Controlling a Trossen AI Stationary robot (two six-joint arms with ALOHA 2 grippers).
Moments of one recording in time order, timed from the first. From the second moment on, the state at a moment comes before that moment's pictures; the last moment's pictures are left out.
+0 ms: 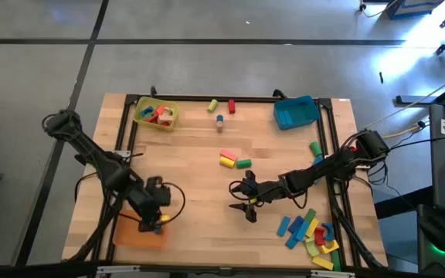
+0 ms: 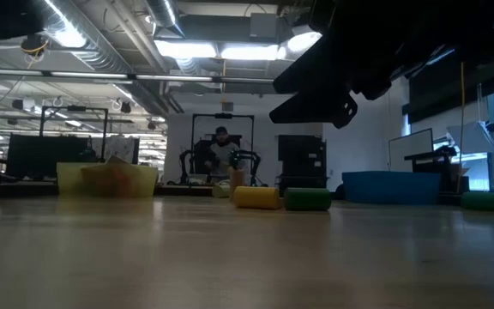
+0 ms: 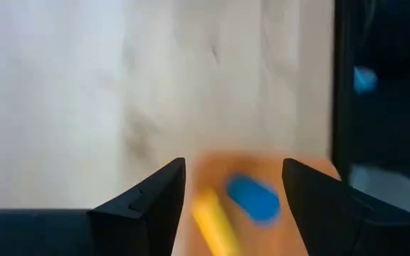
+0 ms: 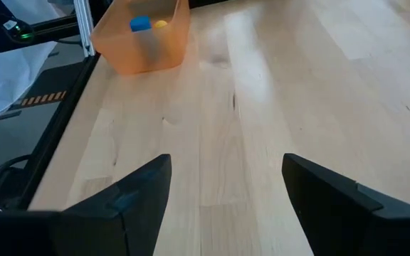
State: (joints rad) left arm -0.69 1.27 1.01 -0.84 -0.14 -0.73; right arm 0.38 1.69 0.80 0.42 0.23 0.38
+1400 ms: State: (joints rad) left arm -0.01 1.62 0.94 -0.15 -0.05 0.17; right arm 0.38 1.69 0.80 0.38 0.23 0.42
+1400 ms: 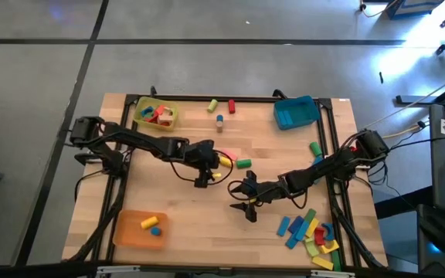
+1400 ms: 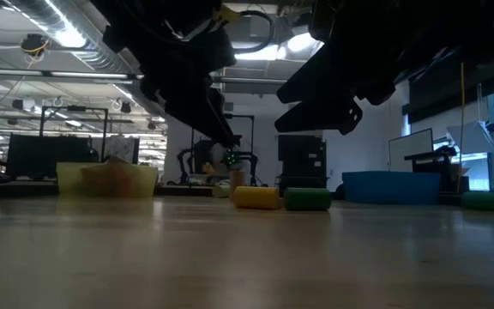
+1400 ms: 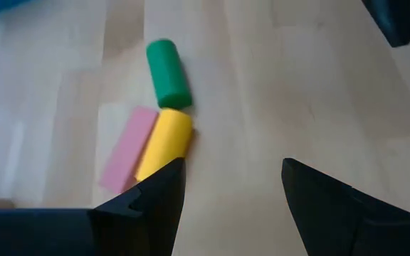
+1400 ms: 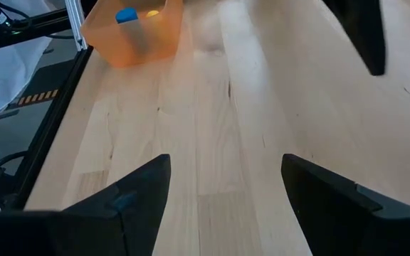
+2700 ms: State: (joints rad) left arm 0.16 1.89 0.94 0.12 0.14 0.30; right arm 0.38 1.72 0.80 0.36 0.23 0.47
